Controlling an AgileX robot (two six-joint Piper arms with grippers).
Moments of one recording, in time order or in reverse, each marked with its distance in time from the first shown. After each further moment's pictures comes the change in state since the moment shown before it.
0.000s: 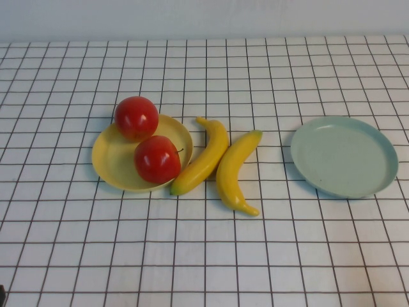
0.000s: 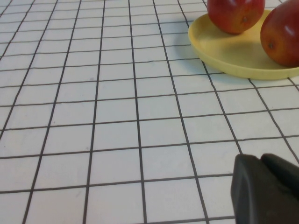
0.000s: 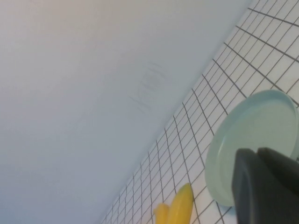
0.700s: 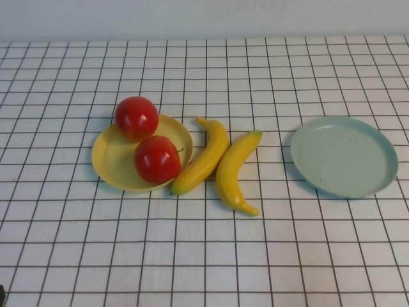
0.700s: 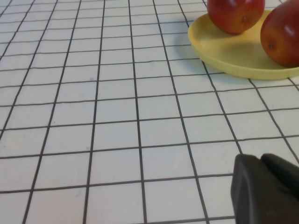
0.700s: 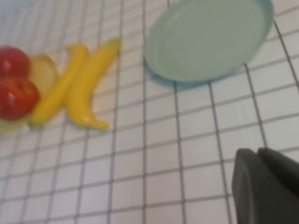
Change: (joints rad) right arm 0.000 0.387 -0.463 -0.479 0.661 -0.075; left arm 0.000 0.000 0.000 0.000 0.000 0.000
